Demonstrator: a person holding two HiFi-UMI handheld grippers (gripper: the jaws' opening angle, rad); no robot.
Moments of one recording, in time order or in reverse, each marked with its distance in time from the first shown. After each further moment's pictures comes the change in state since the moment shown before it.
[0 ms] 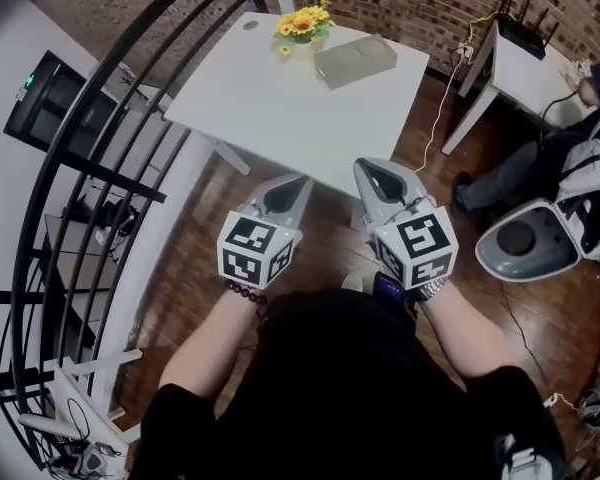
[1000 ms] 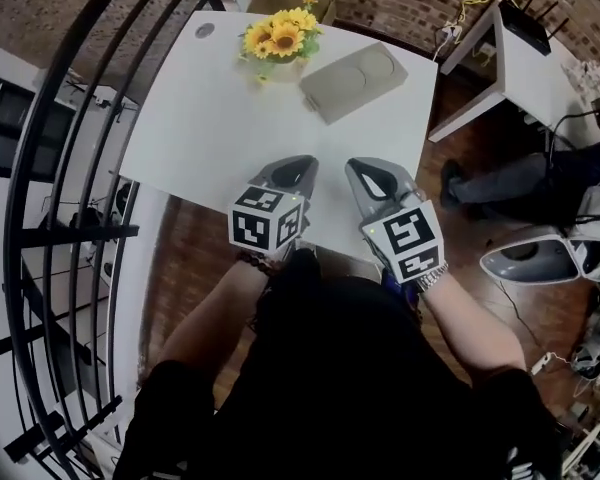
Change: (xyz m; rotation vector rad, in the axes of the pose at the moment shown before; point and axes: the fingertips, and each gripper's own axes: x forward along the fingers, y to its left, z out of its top) left arm 0.207 0.161 -0.001 -0.214 0.141 -0.180; right arm 0.198 -0.106 -0.039 -0.050 0.249 -0.077
